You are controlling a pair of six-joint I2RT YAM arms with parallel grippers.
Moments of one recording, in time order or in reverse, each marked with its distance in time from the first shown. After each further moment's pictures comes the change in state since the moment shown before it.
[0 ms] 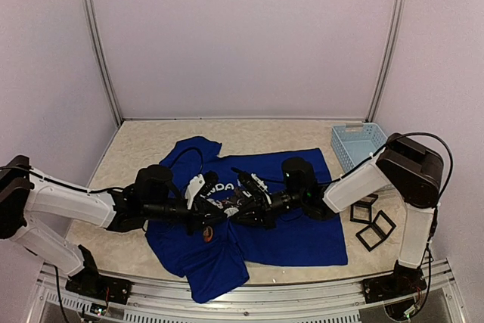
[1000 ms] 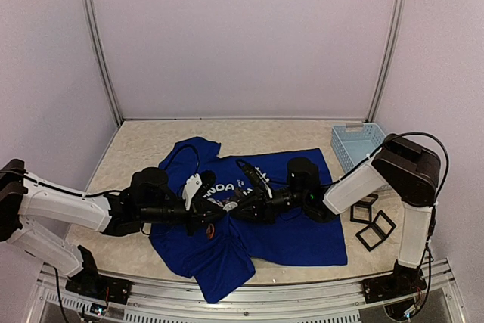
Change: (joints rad) left arm -0.037 -0.044 -0.031 0.054 -0.095 0.053; right arm -0.016 0.026 -0.027 0.185 0.015 0.256
